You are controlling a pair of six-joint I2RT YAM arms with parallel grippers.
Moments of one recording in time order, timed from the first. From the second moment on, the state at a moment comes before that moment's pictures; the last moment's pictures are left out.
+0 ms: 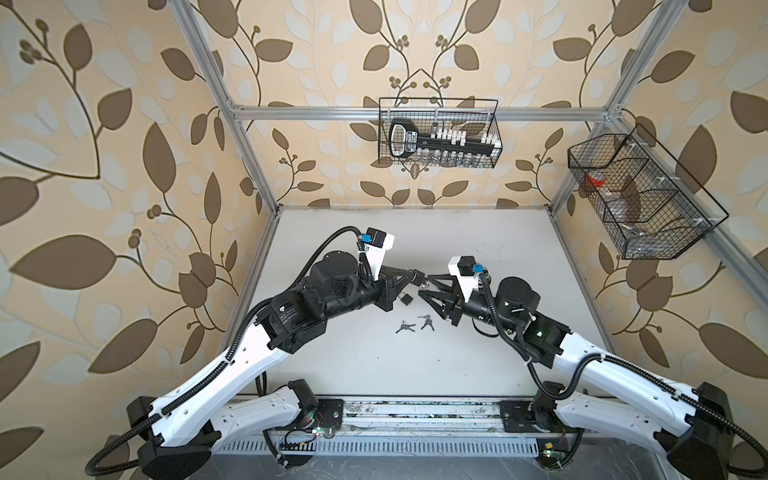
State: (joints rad) left arm -0.82 0.96 1.17 -0.51 0.15 -0.50; right arm 0.81 0.99 0.71 0.22 -0.20 0.16
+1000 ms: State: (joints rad) left arm -0.82 0.96 1.17 -0.52 0.14 -0.51; right arm 0.82 0.99 0.66 0.26 -0.15 0.16
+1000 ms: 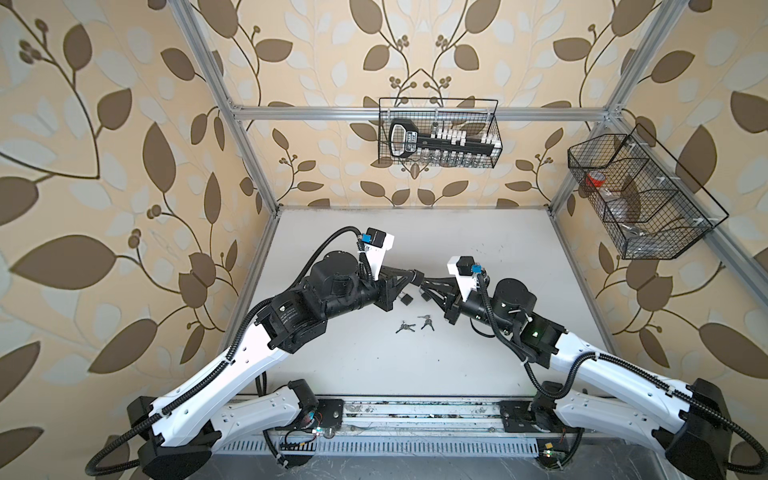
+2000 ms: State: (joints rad) left arm -0.61 1.00 1.15 -0.83 -0.14 -0.56; right arm 0.88 1.29 0.63 0.04 -0.20 0.23
